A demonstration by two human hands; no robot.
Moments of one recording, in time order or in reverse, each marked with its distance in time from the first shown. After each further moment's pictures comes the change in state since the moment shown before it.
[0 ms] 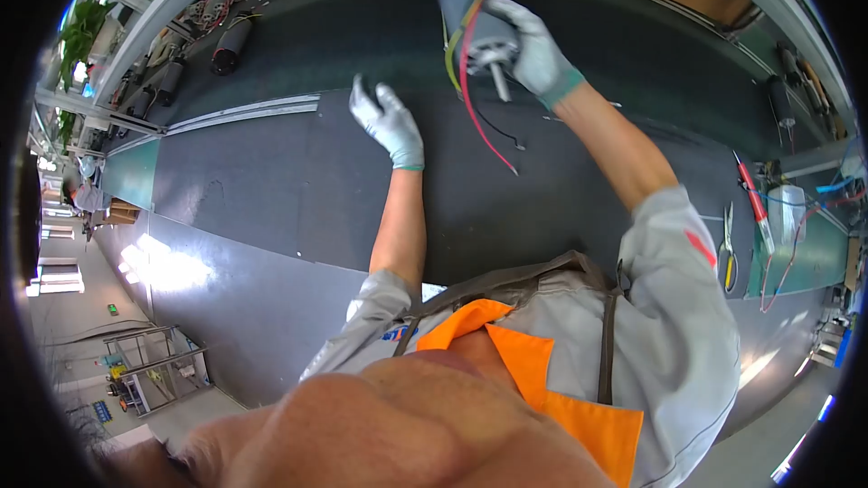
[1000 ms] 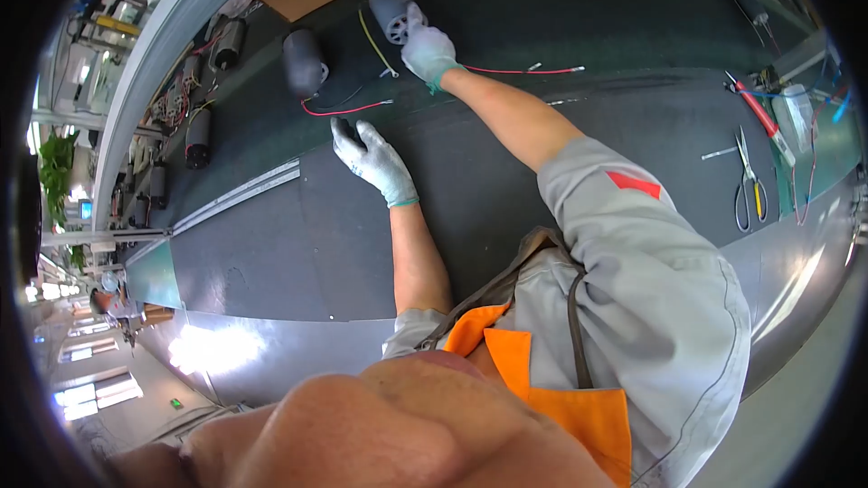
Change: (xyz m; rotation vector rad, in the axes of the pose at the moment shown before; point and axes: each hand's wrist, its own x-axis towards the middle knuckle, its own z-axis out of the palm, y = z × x) left_hand 0.002 -0.010 0.017 -0.097 -0.203 -0.029; right_hand 0.131 0.111 -0.049 -1.552 0.690 -0.003
